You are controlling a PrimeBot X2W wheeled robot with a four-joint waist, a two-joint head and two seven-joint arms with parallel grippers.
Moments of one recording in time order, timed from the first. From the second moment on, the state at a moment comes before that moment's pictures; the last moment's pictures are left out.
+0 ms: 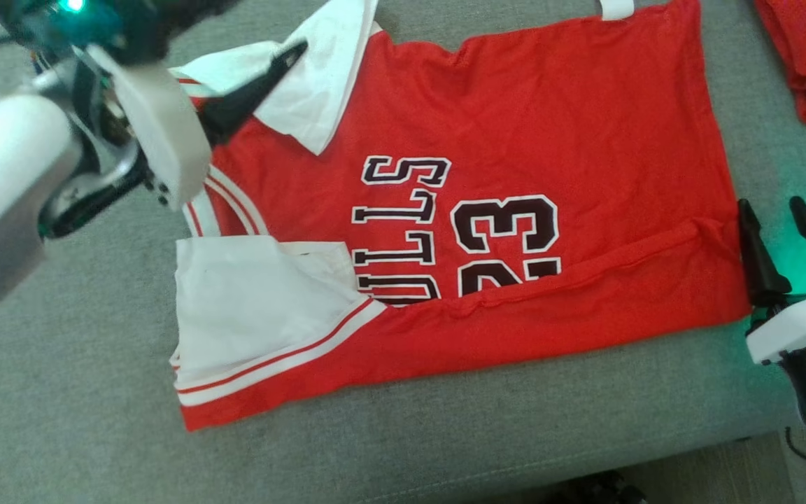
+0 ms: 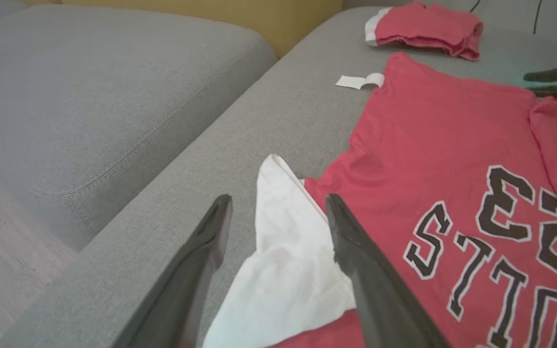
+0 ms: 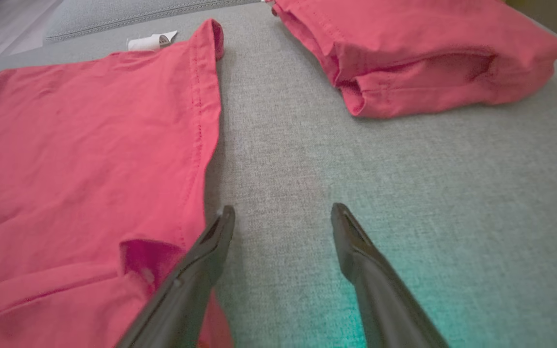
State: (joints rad) left arm -1.31 0.74 -1.31 0.16 -0.93 -0.13 0.18; right arm -0.19 -0.38 0.07 0.26 0.49 0.12 -0.01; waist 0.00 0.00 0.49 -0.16
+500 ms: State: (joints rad) left arm -1.11 0.79 -1.33 -0.02 -0.53 -0.13 0.37; right arm -0.20 -0.36 0.09 0.28 0.50 0.12 -0.02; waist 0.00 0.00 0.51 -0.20
